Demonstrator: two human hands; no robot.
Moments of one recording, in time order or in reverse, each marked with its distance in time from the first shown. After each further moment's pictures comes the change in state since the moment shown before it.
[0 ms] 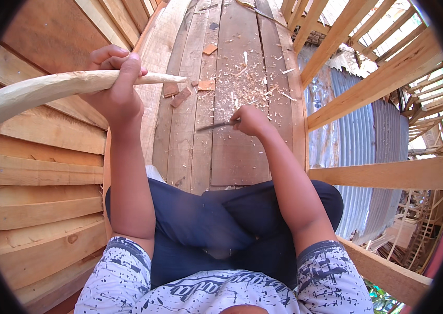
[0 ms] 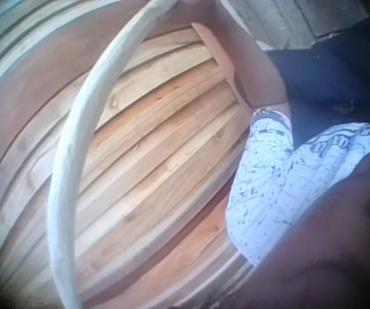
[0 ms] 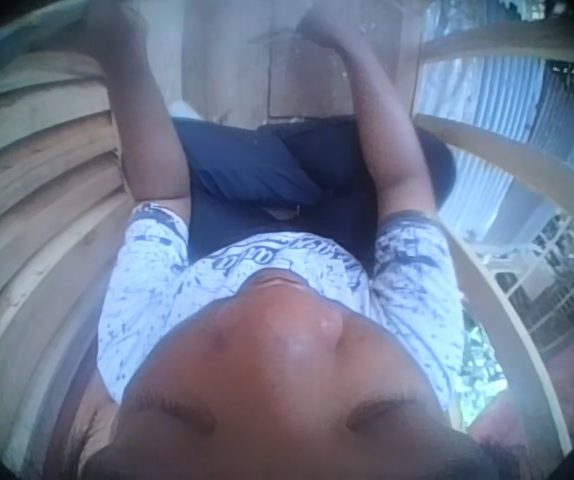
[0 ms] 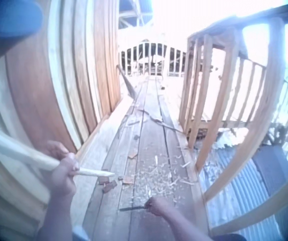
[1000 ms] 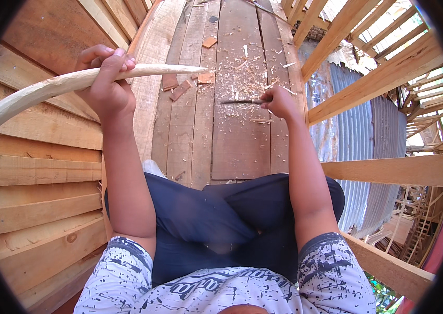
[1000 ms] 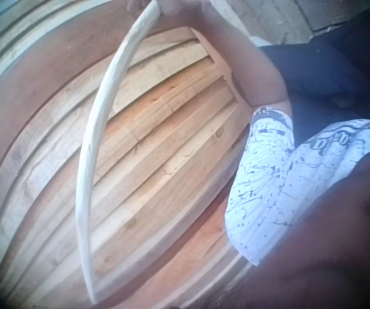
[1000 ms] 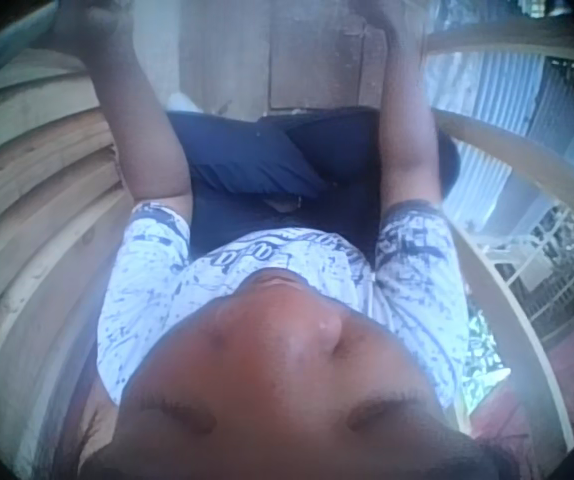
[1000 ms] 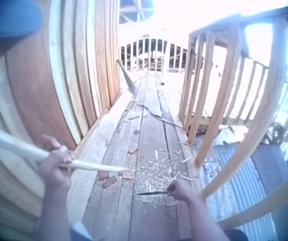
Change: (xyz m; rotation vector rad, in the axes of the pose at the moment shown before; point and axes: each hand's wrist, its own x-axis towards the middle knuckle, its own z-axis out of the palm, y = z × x) left_hand 0.006 -0.012 -0.026 -0.267 0.022 -0.101; right_hand 0.001 0.063 -0.041 0.165 0.193 0.134
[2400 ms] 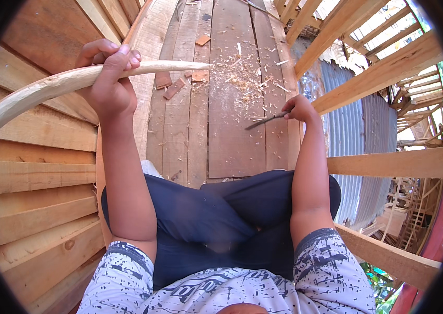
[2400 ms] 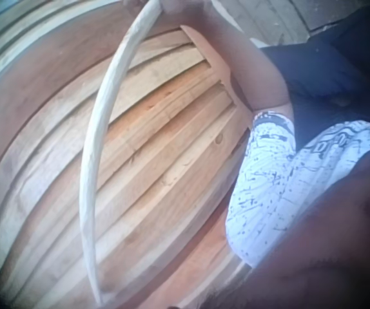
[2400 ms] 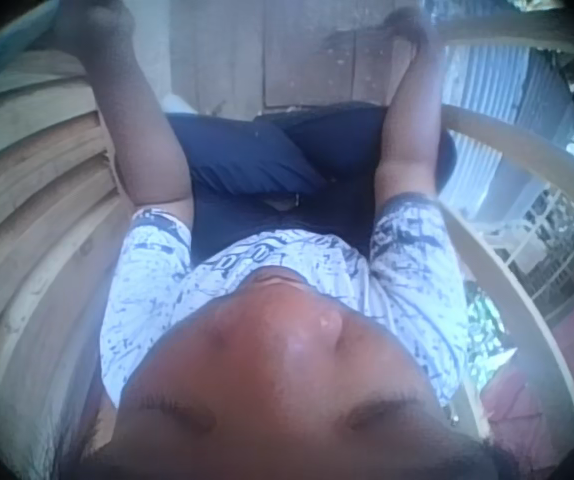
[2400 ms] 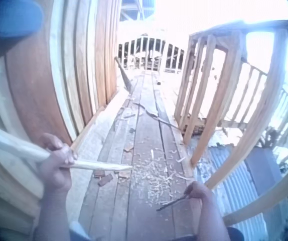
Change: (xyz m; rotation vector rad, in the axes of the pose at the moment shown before) left_hand 0.001 -0.003 -0.007 -0.072 -0.126 -0.019; right_hand -0.025 0.055 -0.055 -0.151 -0.146 0.124
